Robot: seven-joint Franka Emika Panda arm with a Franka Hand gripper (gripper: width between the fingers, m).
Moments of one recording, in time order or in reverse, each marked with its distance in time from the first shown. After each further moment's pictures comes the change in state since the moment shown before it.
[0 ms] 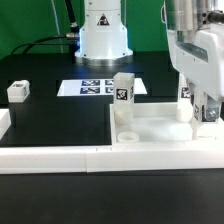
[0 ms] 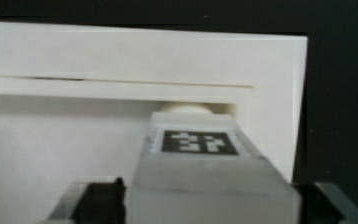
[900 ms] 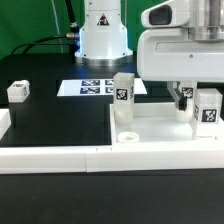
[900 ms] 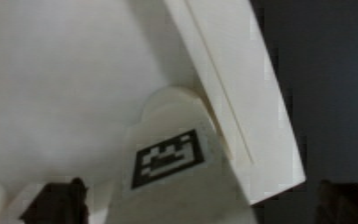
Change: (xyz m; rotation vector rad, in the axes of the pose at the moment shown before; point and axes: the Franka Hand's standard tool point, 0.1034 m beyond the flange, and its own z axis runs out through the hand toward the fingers) arm -0.009 -0.001 -0.001 -0.049 0.036 -1.308
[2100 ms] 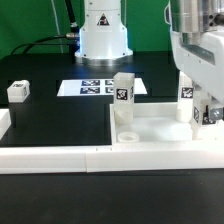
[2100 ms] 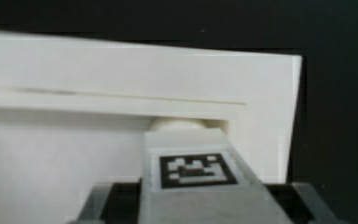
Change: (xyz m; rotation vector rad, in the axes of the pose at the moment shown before) arm 0.003 0.000 0.004 0.042 -0.054 1.437
